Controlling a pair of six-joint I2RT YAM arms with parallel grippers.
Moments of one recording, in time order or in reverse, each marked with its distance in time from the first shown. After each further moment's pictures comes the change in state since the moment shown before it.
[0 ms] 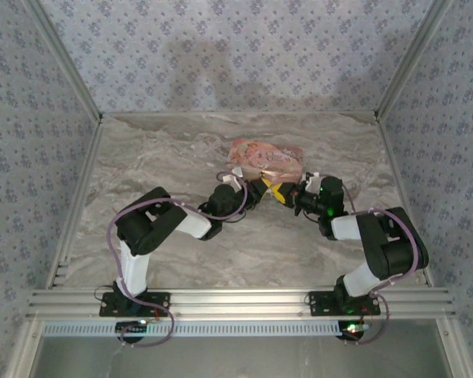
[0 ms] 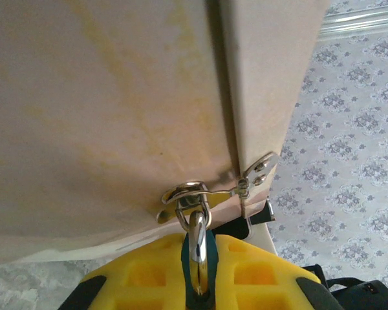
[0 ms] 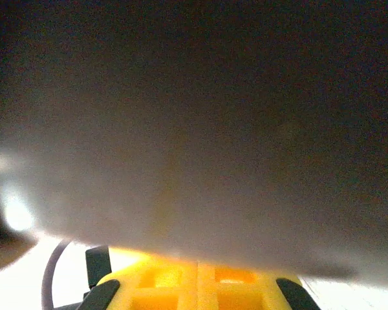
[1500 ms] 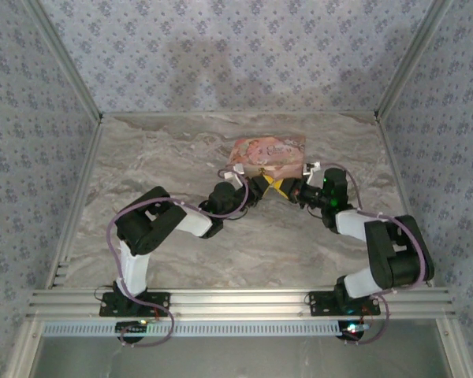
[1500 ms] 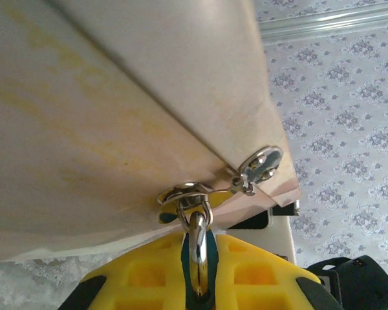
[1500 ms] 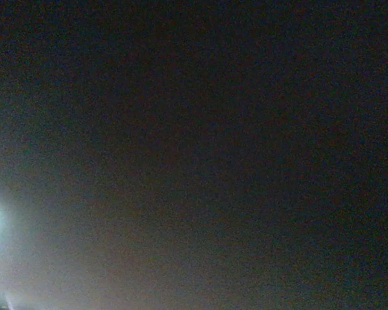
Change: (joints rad) left arm 0.003 0.000 0.023 0.021 0.013 0.000; right arm -0.036 -0.060 0.086 -0.197 -0.072 -0.309
